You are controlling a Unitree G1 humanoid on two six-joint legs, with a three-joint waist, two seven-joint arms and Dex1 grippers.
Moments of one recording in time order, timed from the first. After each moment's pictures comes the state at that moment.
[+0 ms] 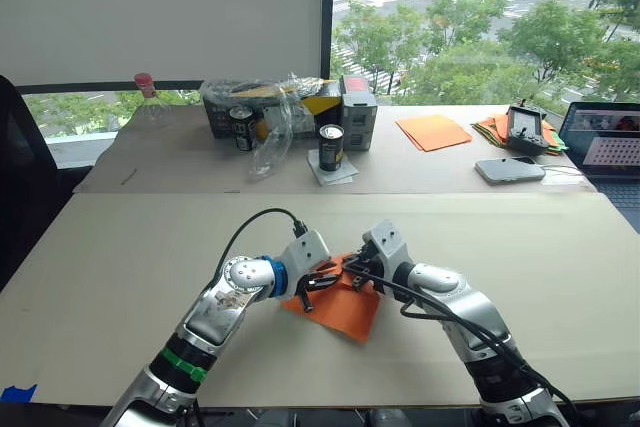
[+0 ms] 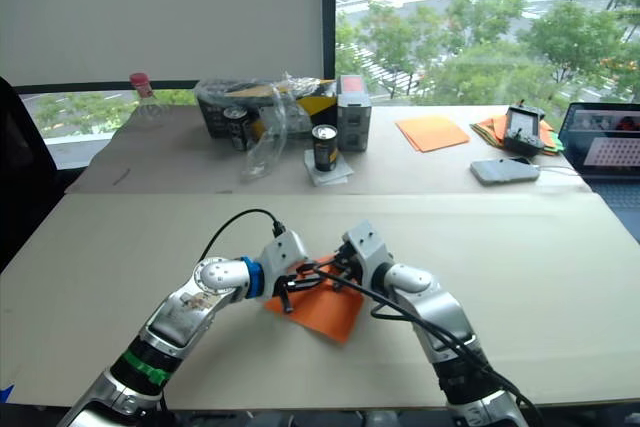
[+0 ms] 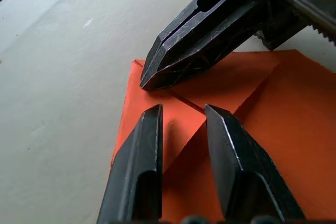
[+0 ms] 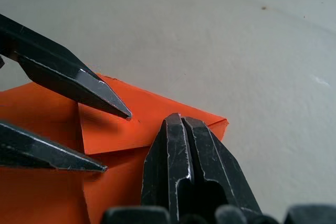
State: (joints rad) left arm -0.44 0.40 -0.35 -0.13 -0.09 0.54 -0.78; right arm -0.38 -0.31 0.22 -0.14 0.16 0.71 0.52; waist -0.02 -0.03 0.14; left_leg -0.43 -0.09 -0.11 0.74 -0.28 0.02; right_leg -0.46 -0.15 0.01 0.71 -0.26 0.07
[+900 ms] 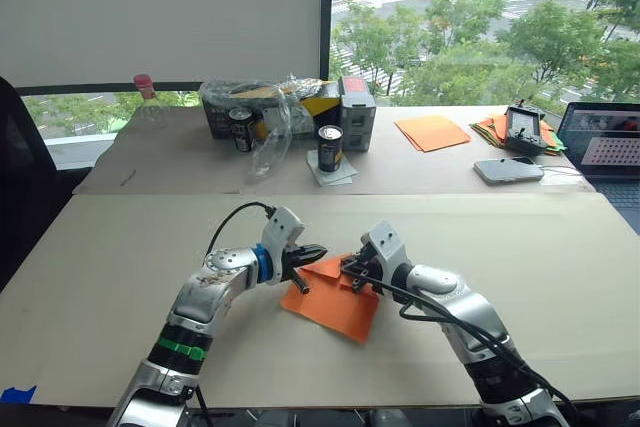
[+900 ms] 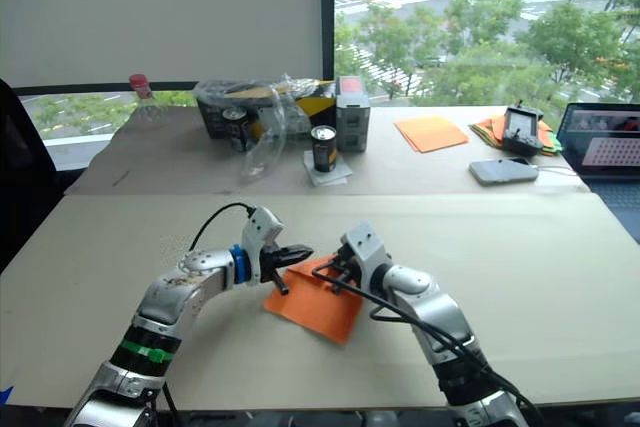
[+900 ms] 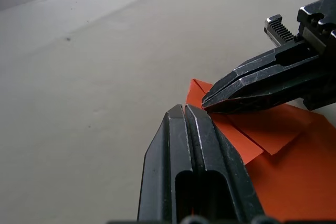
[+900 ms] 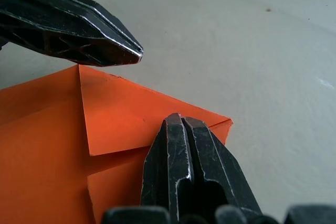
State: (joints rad) left arm -0.44 0.36 -0.18 0.02 -0.27 0.61 -0.76; right arm -0.37 -0.32 0.24 -0.15 0.16 0.70 0.53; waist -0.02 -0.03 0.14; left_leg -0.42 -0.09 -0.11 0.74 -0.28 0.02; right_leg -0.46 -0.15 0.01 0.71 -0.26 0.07
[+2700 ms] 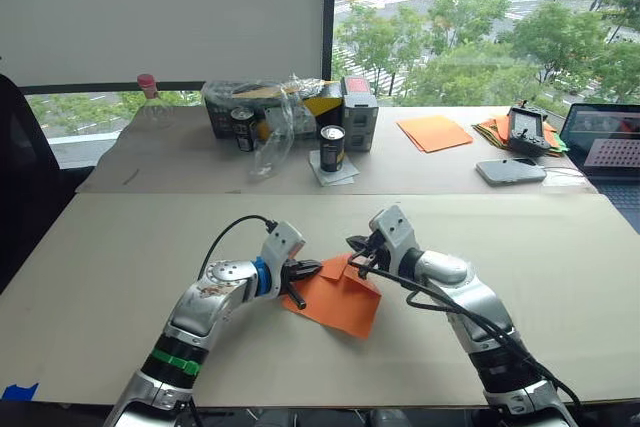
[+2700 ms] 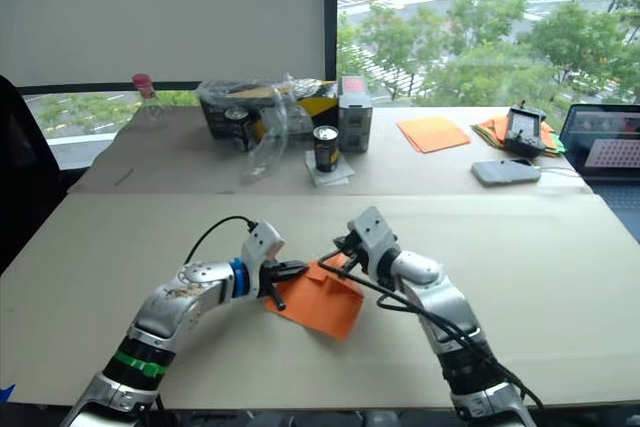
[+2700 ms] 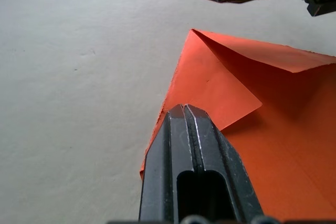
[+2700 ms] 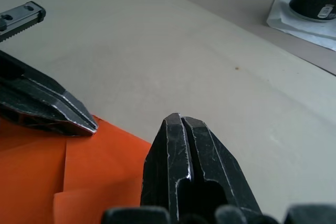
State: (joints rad) left arm -0.42 0.38 -0.22 -0.04 -0.26 0.67 -0.72; right arm -0.38 -0.34 0.23 -0.12 0.12 0.54 0.58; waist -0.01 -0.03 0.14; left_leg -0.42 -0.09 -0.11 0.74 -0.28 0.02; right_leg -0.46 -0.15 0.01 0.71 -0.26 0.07
